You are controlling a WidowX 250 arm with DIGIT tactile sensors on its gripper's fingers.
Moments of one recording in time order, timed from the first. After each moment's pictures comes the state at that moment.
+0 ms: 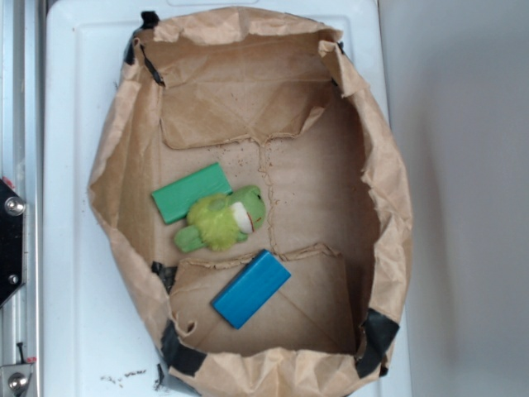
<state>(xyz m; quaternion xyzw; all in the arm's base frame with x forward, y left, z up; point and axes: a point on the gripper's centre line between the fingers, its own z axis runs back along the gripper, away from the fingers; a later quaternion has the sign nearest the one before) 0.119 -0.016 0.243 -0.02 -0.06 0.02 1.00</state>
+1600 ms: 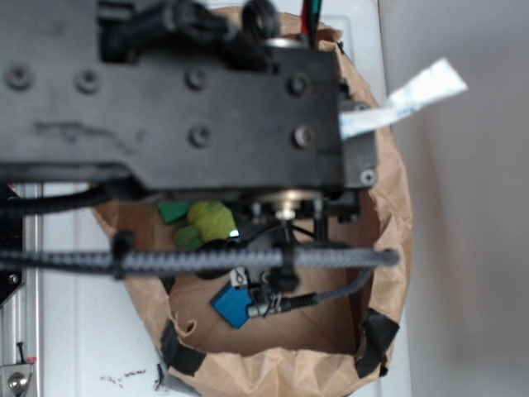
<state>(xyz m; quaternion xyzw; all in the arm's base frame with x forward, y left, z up) 0.273 0.023 0.153 0.02 -0.07 0.07 0.99</state>
